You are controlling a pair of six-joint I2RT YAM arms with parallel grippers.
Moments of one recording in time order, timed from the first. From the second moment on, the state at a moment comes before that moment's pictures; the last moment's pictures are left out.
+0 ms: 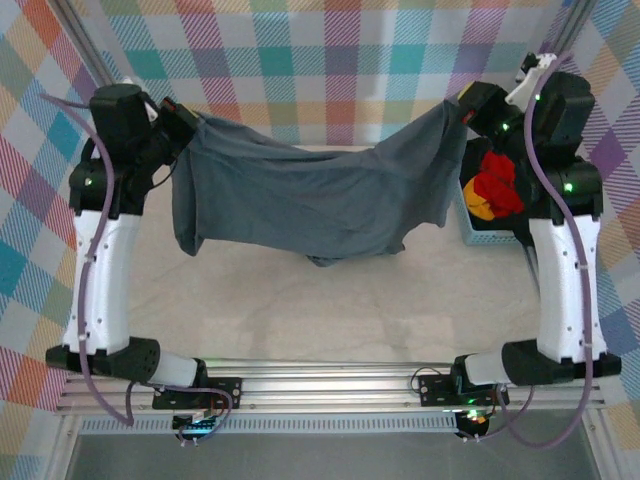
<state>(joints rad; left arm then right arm) -0.11 1.45 2.02 -0.90 0.01 -0.81 0.13 1.41 2.05 -0.77 -0.16 0.67</state>
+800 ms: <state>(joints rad) -0.08 1.98 2.34 -0.44 0.36 -1.10 0.07 1.19 1.84 -0.59 -0.58 0.75</state>
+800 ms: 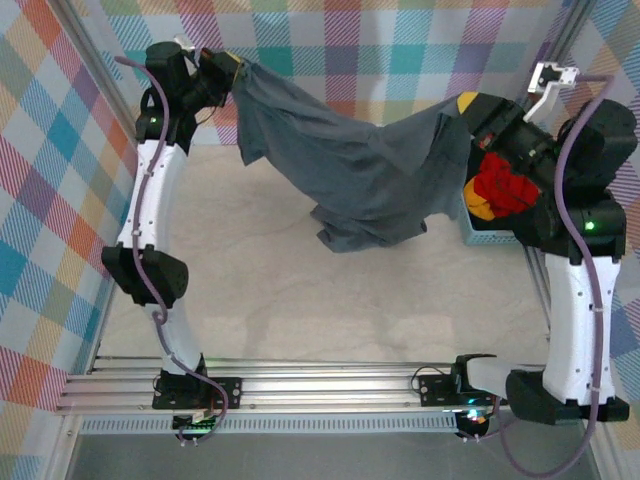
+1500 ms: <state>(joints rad) -0.12 2.33 2.61 -0.59 0.43 -1.12 0.83 1.49 1.47 -0.32 -0.64 0.76</state>
